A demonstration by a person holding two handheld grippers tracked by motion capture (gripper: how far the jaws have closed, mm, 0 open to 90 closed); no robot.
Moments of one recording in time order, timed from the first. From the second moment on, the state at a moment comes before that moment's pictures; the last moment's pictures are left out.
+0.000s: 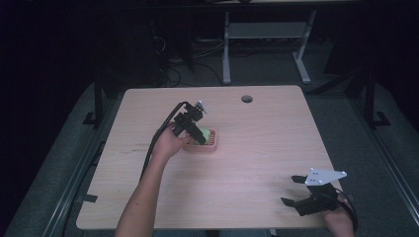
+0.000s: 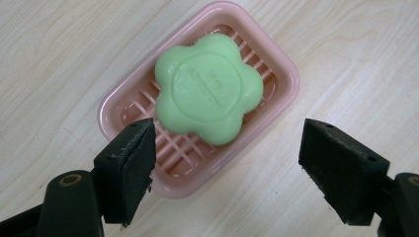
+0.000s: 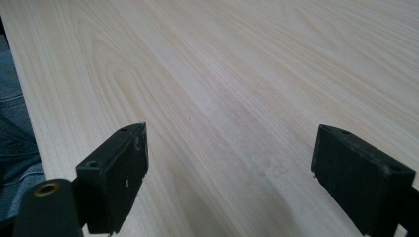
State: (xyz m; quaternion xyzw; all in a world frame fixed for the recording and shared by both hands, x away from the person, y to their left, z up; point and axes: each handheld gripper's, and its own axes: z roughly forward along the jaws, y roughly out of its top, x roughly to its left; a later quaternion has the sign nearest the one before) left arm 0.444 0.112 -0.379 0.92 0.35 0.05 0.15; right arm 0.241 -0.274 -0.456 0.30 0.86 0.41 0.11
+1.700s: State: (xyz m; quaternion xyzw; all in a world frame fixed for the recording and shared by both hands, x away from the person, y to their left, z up) left arm 0.372 0.151 -0.379 0.93 0.32 0.06 0.19; right arm 0.244 -0.278 -0.462 0.32 0.86 0.39 0.10
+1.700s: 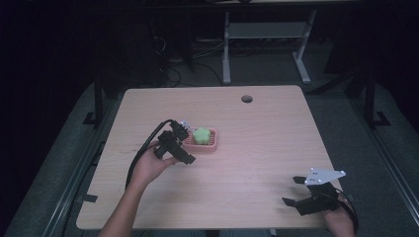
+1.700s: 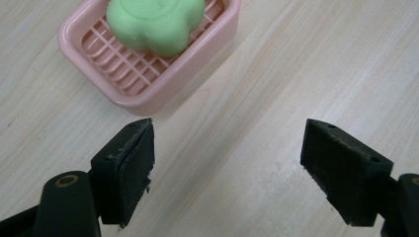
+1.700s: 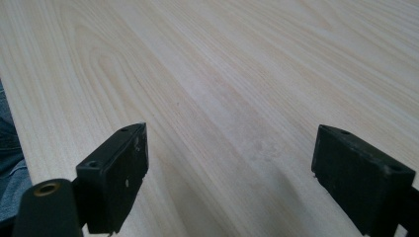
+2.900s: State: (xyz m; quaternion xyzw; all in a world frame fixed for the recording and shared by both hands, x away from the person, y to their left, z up) left arm 0.322 0.183 -0.403 0.92 0.32 0.06 0.20; right arm 0.245 -0.278 -0.465 0.32 0.86 0.38 0.10
